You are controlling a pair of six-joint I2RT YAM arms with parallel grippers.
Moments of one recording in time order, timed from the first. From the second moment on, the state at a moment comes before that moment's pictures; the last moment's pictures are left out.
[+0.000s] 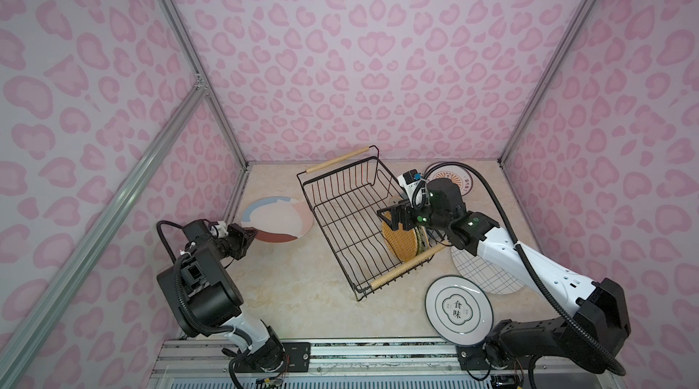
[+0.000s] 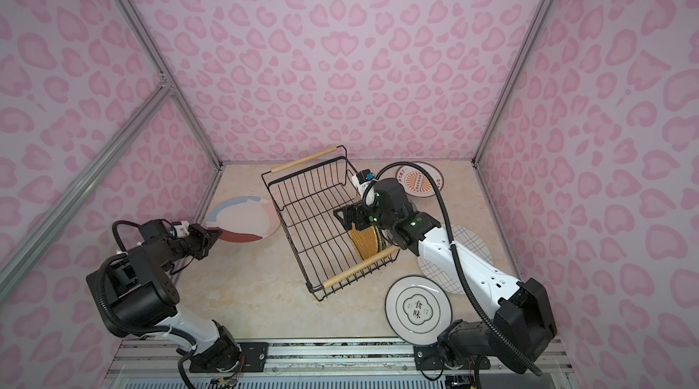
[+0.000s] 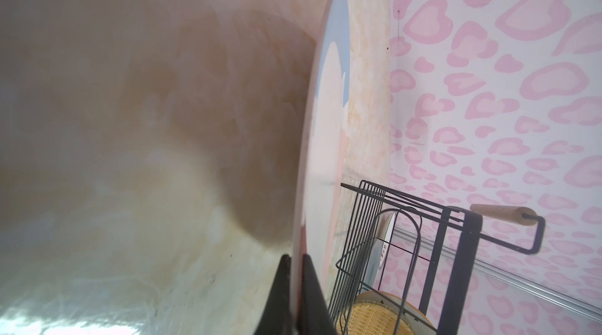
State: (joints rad) left arm 0.65 1.61 0.83 -0.23 0.79 -0.62; right arm 0.61 1.36 1.11 -0.26 -0.27 0.31
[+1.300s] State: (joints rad) left arm 0.38 0.97 1.28 -0.83 0.18 -0.57; right arm 0.68 1.38 1.21 -0.02 -0.60 0.51
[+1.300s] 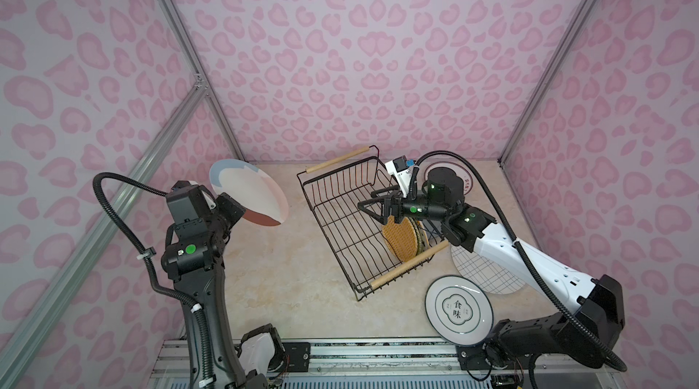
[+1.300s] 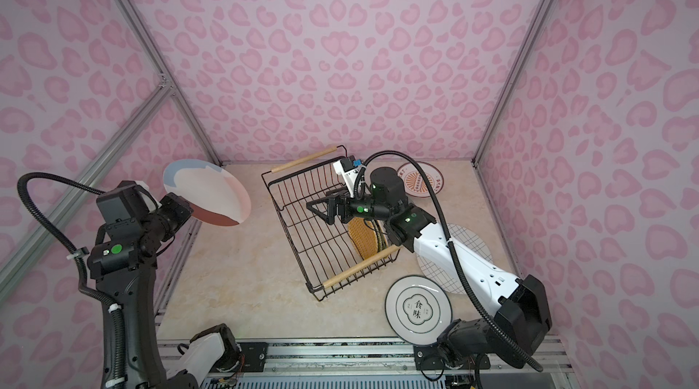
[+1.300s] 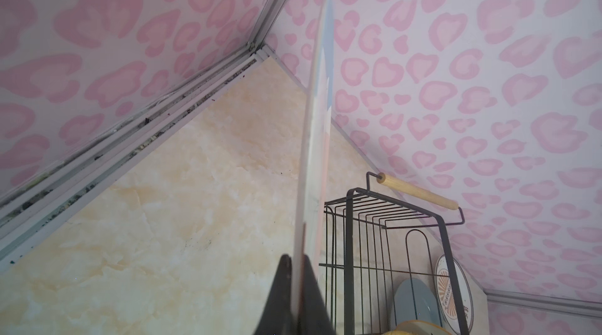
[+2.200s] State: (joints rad) left arm 0.08 1.10 1.43 -0.39 0.66 -0.84; right arm 0.47 1.22 1.15 -0.06 -0.54 0.64
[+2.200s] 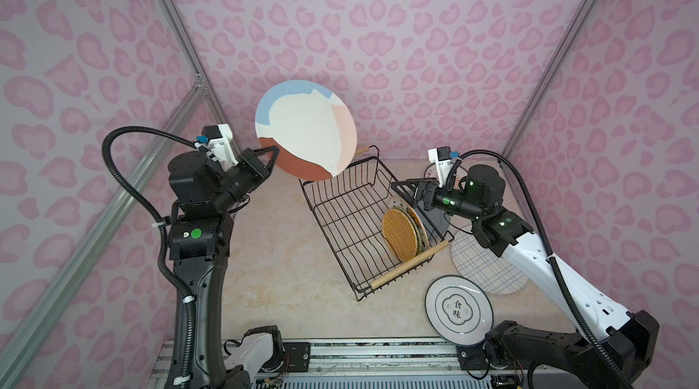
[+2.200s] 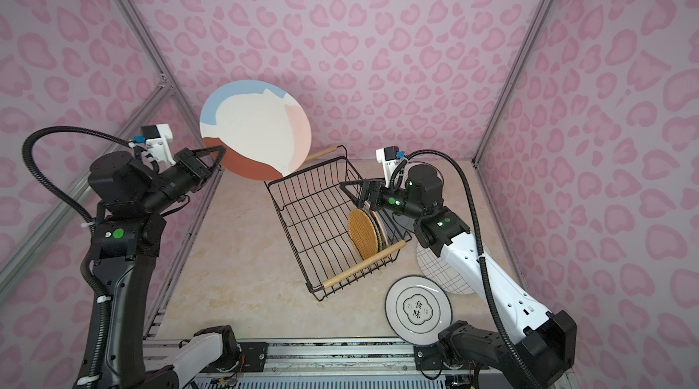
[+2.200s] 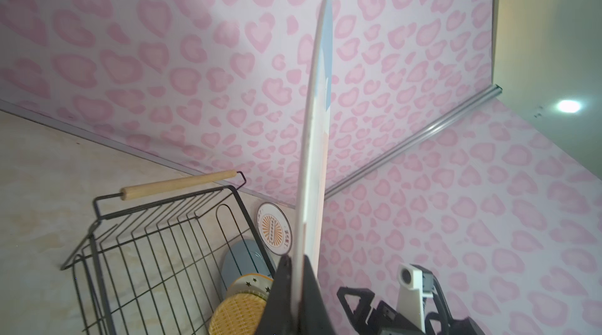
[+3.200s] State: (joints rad) left arm -0.10 1.24 1.18 -0.06 0.87 -0.89; right arm 0.36 1.44 1.20 0.28 -0.64 1.00
